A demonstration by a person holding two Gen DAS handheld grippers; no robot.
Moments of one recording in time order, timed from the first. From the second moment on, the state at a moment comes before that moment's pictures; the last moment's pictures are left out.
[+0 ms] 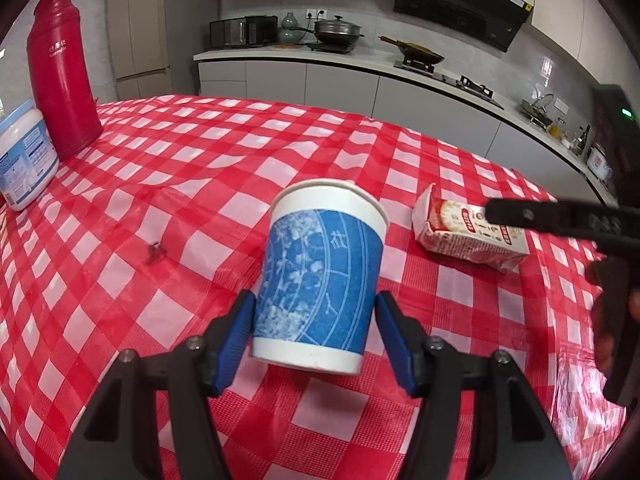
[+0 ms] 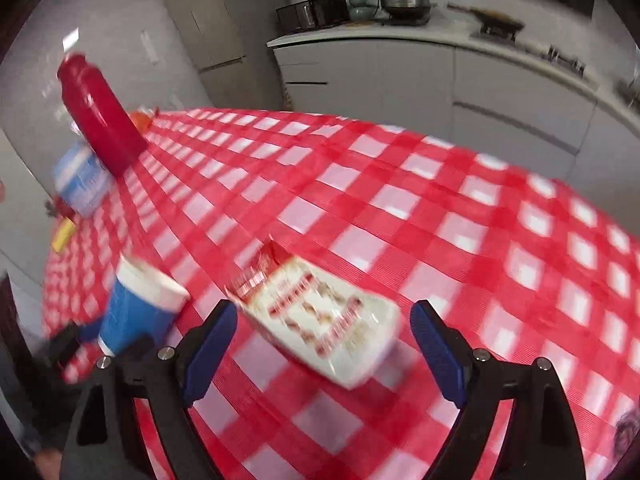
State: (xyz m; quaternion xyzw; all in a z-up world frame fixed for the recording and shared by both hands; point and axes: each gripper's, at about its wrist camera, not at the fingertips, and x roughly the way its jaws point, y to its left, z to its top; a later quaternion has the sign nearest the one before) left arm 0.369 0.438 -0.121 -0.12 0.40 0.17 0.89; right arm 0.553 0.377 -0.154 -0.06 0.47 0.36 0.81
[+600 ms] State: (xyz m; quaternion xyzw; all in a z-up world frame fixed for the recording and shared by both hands) left arm 0.365 0.441 -0.121 -0.12 0.40 0.17 0.89; right arm 0.537 0.410 -0.179 -0.13 0.48 0.35 0.79
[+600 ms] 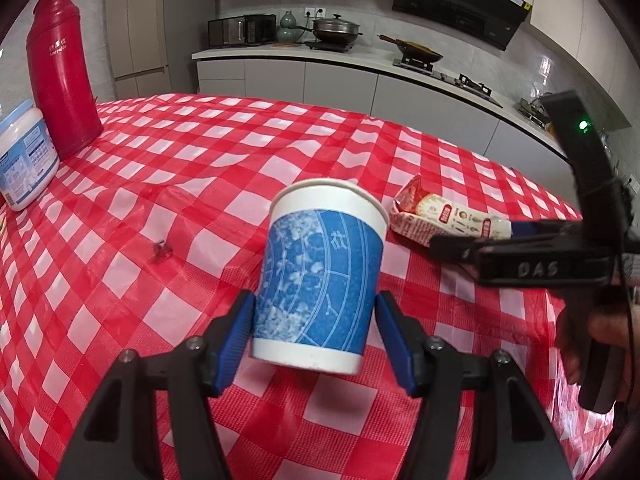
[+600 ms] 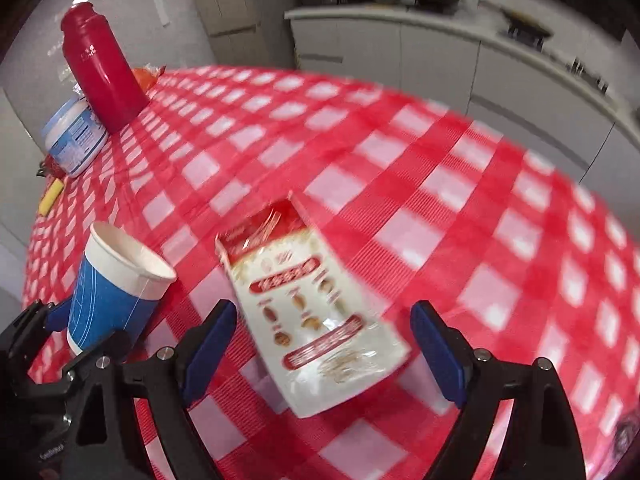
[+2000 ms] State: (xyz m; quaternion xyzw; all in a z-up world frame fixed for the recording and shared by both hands) left arm 0.314 0.350 -0.070 -0.04 0.36 0.01 0.93; right arm 0.357 0.249 -0.078 -0.04 0.41 0.15 0.90
